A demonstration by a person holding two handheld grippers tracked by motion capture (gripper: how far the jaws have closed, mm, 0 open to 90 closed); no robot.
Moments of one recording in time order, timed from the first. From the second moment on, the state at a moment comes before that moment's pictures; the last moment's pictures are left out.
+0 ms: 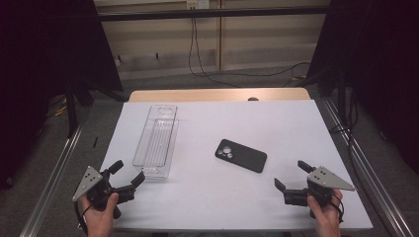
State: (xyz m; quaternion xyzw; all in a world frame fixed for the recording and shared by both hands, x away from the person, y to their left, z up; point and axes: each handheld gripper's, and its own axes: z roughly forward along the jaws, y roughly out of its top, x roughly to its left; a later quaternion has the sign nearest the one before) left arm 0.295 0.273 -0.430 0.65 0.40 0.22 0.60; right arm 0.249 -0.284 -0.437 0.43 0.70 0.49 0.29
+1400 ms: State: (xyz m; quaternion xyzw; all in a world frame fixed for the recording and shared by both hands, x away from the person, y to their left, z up) left arm 0.298 0.270 -0.431 0.66 0.40 0.21 0.60; right arm 0.297 -0.249 -0.420 0.39 0.70 0.54 0.25
